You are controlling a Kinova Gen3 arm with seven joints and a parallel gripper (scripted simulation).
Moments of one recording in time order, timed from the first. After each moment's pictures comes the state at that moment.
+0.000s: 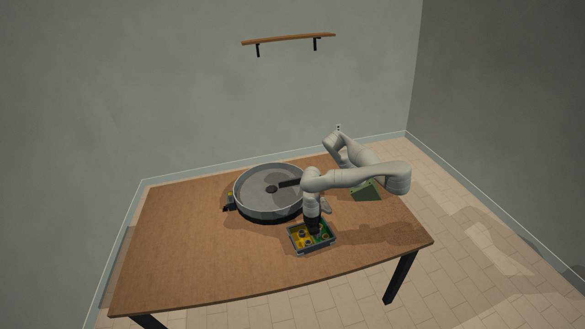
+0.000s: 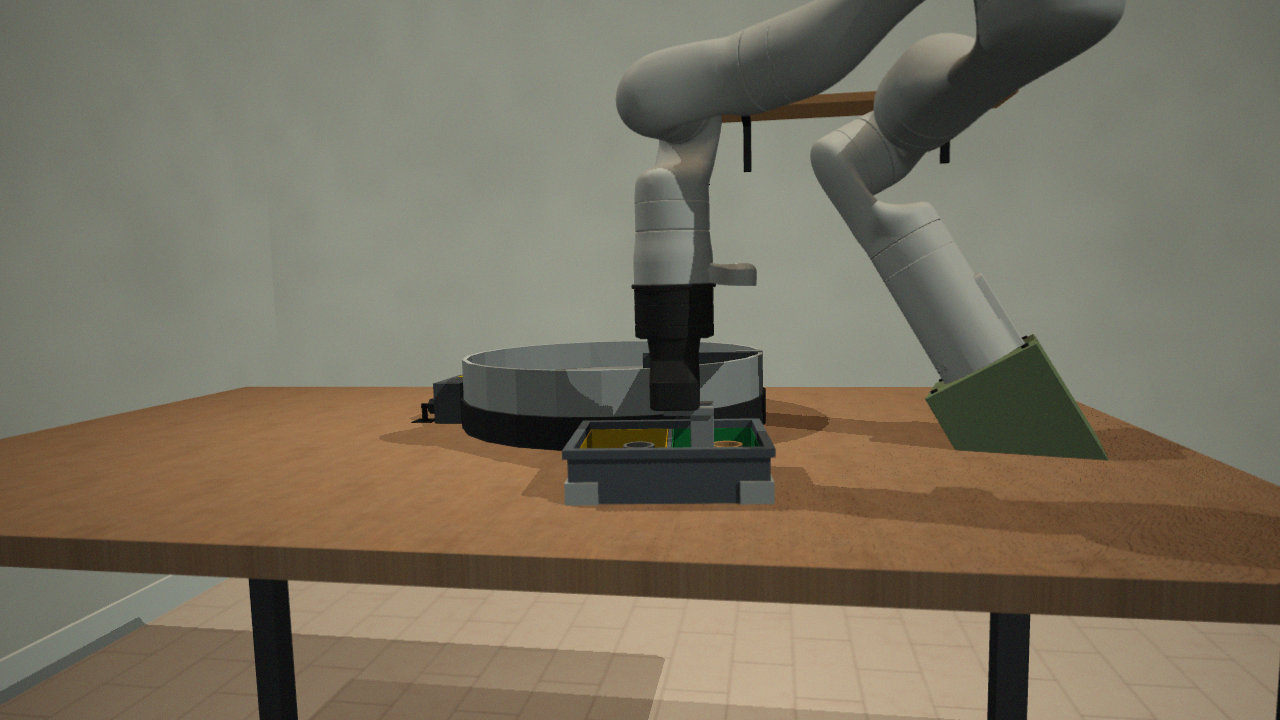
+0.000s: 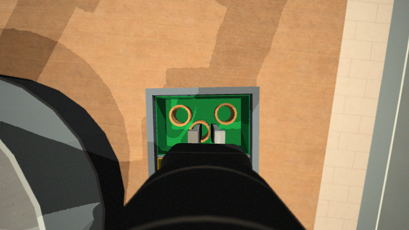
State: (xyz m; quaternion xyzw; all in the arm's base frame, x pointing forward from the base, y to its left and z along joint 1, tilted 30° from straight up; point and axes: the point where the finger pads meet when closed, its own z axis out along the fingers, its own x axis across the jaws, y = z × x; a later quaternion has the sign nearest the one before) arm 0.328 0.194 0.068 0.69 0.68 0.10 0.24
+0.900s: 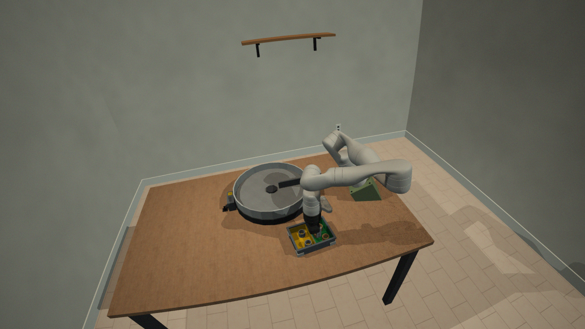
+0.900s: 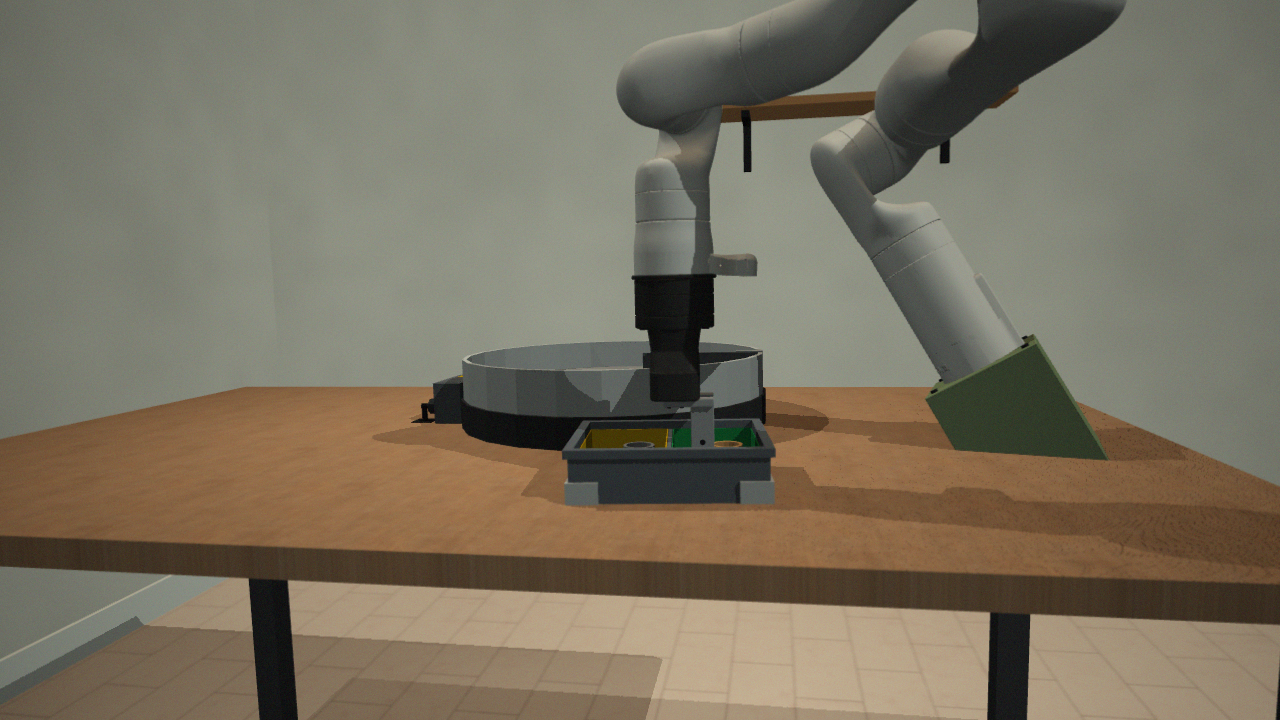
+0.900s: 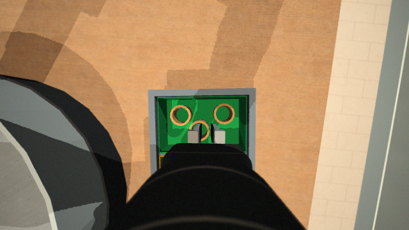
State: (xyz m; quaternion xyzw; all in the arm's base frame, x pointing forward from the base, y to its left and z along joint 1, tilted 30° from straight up) arm 0.323 0.197 0.075 0.69 0.68 0.11 0.24
